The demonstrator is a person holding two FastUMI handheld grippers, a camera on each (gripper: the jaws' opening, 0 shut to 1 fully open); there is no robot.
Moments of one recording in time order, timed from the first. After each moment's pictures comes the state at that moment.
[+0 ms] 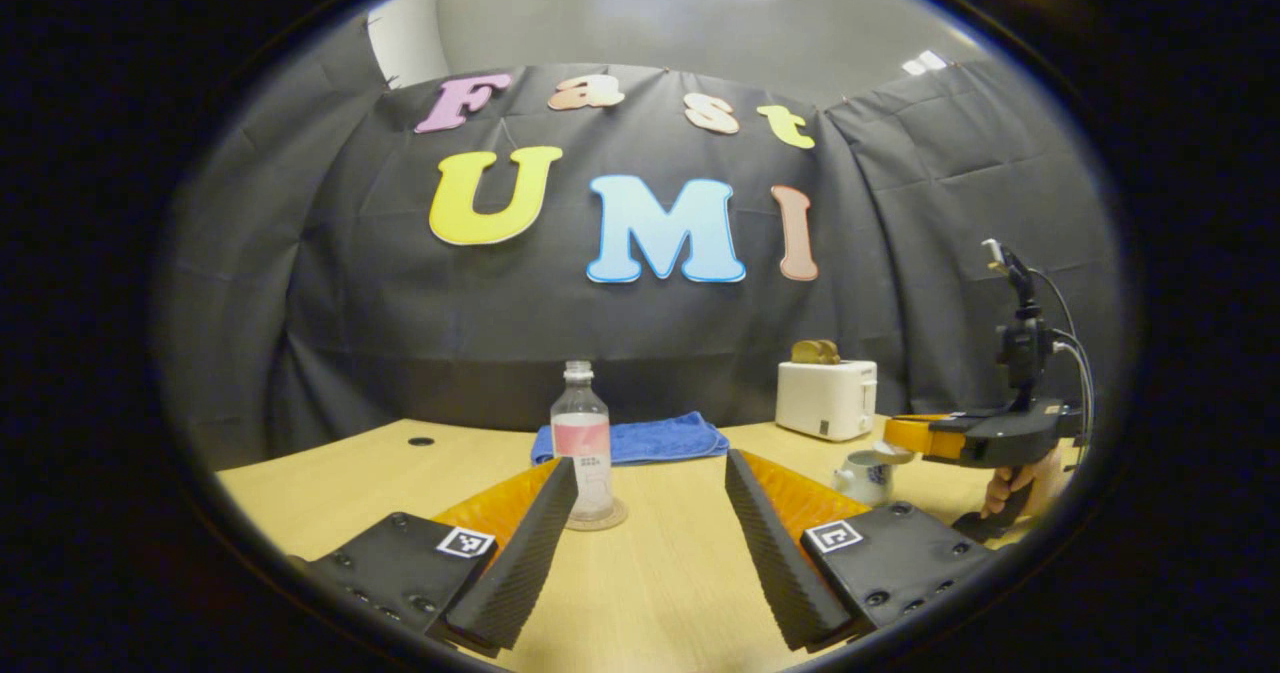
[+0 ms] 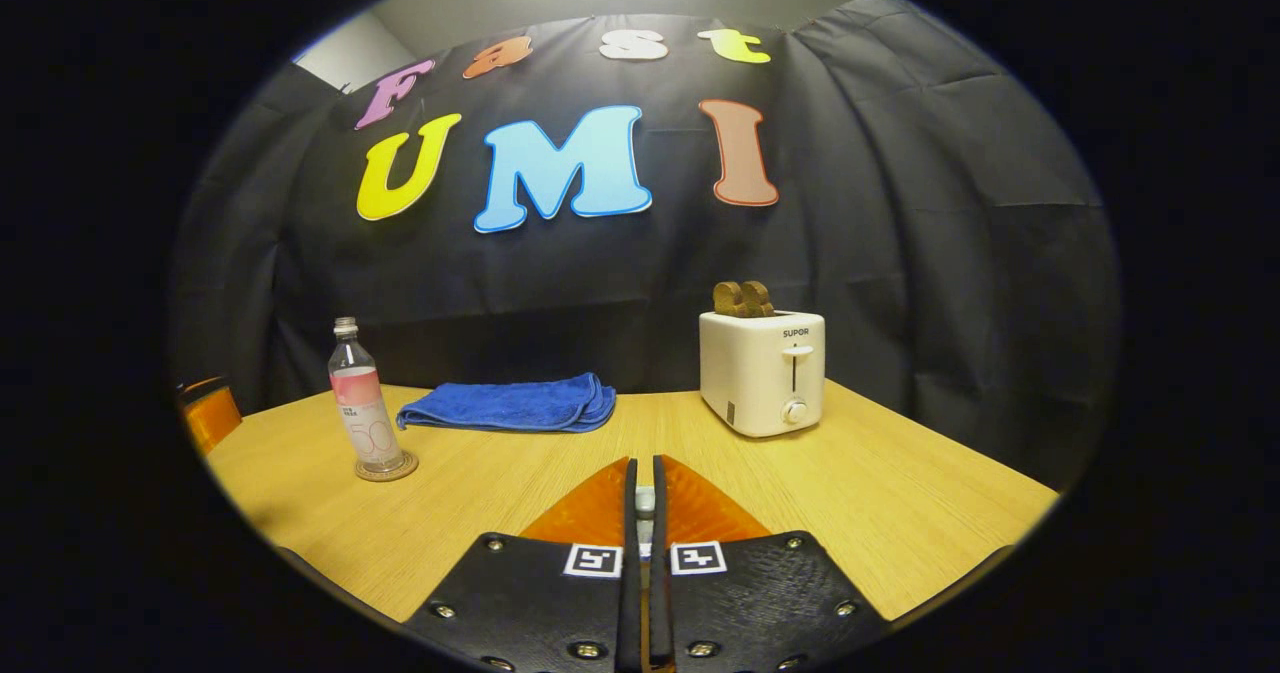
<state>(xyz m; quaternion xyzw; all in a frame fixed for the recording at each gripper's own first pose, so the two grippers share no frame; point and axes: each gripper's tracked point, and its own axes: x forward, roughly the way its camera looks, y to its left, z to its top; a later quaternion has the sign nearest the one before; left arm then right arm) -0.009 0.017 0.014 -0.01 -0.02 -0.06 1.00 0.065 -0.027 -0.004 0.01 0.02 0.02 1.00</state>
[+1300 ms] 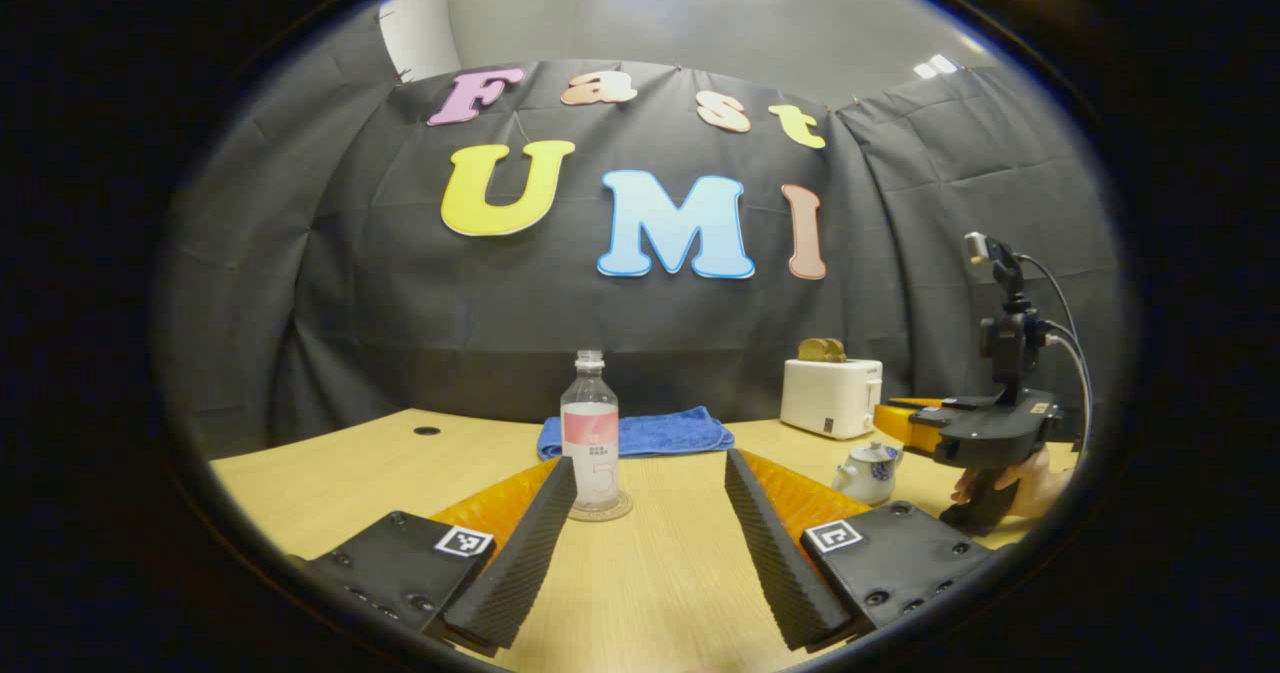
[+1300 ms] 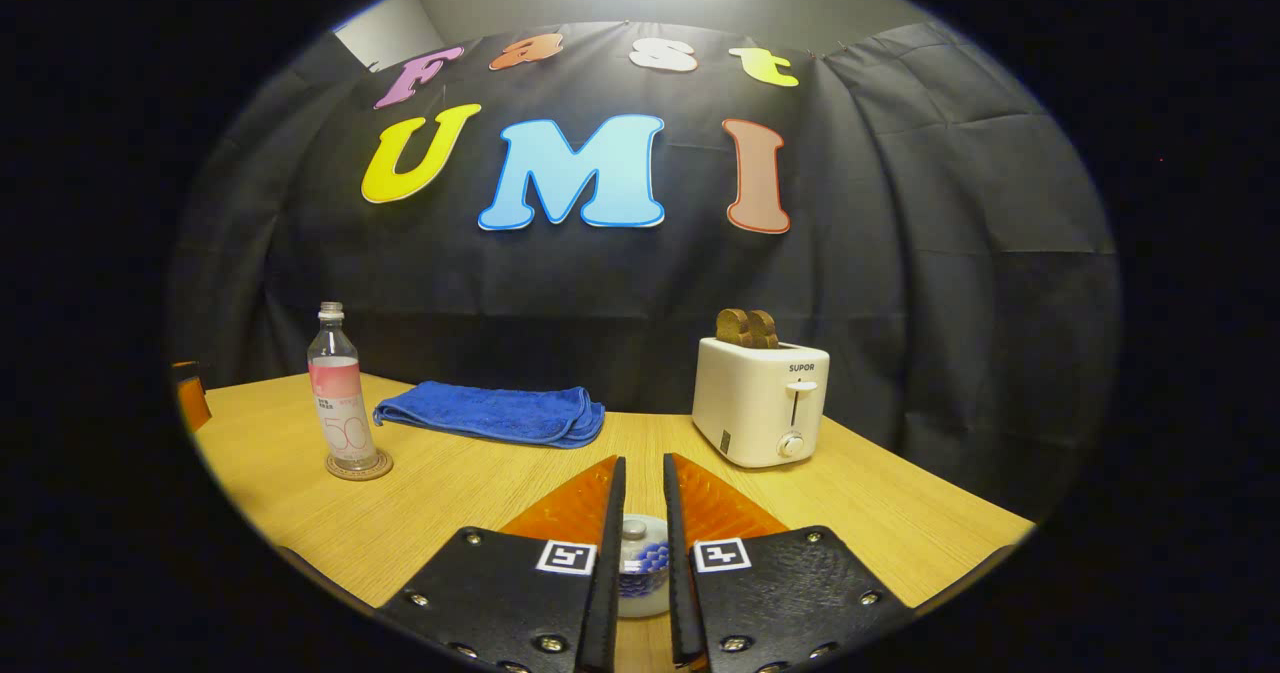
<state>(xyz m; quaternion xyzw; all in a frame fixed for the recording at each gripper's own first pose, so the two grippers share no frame) -0.013 0.023 0.010 -0.01 -0.02 -0.05 1.00 0.065 -0.024 0.017 -0.03 -0.01 0.00 1.00</state>
